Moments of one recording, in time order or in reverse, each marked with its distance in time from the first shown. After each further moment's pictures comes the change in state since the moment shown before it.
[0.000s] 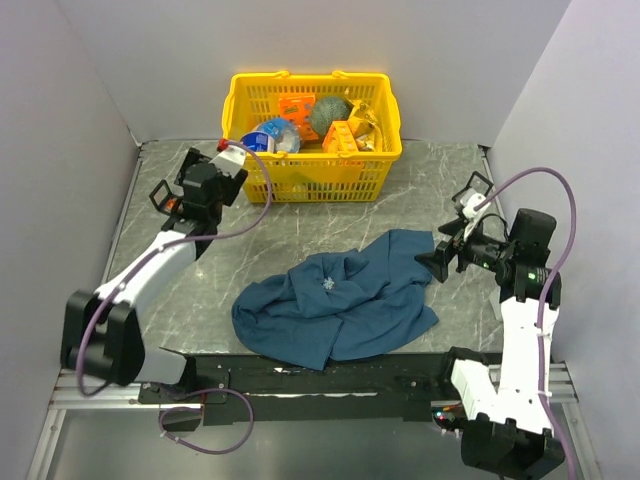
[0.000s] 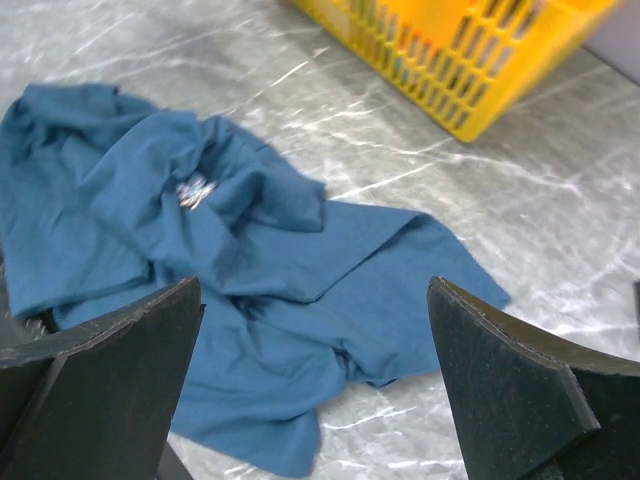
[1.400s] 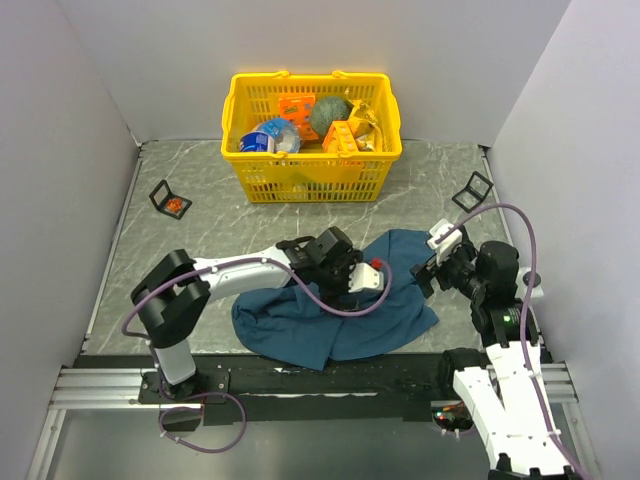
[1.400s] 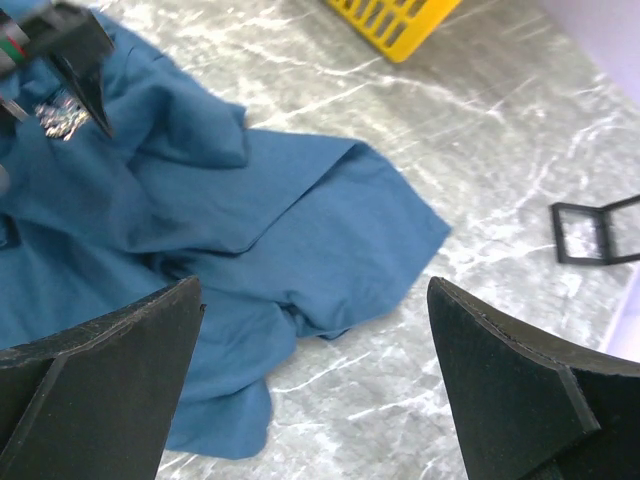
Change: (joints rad) left arm -0.705 0.339 0.207 -0.554 0.753 0.116; right arm 0.329 -0.245 -0.308 0.213 0.547 0.059
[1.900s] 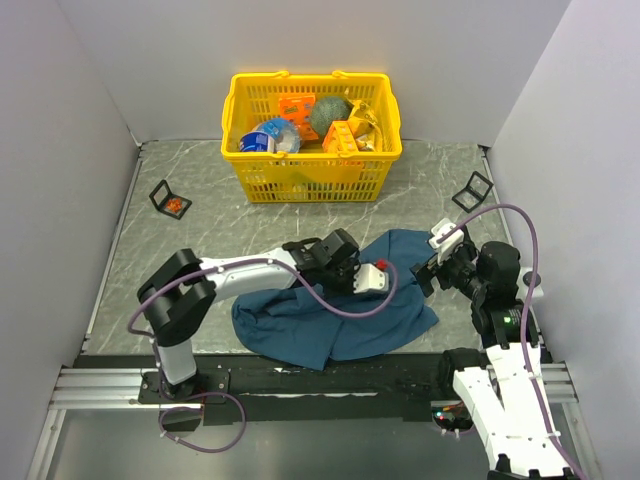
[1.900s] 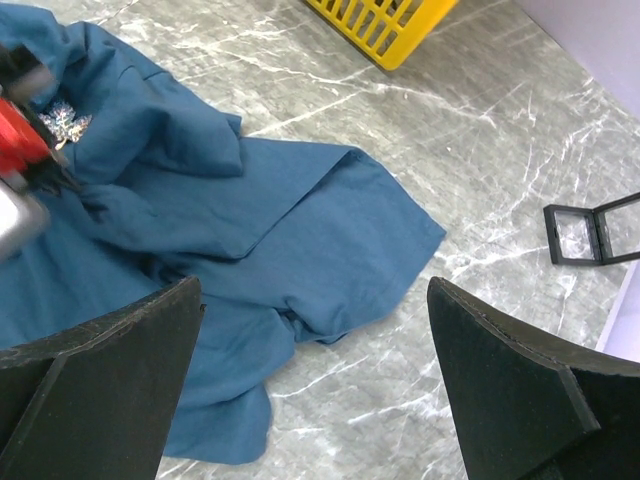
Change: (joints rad) left arm -0.022 0.051 0.041 0.008 -0.056 -0.017; right arm -0.012 -0.014 0.000 0.014 0.001 0.020
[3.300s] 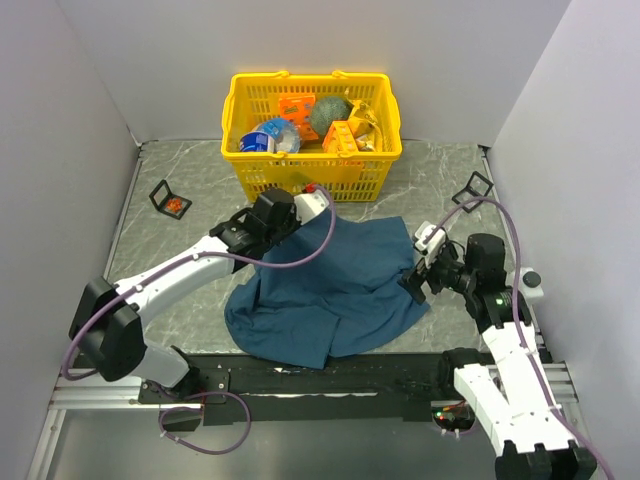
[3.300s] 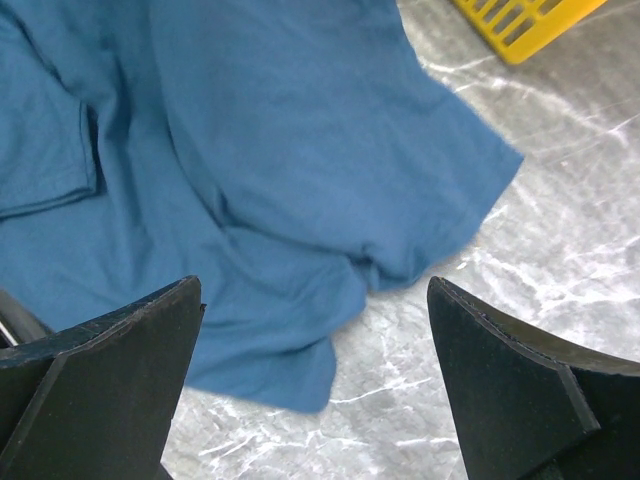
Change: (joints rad) left arm 0.275 -0.373 -0.113 0.084 -0.593 -0.140; right arm 0.042 0.117 0.000 -0.058 -0.144 -0.069
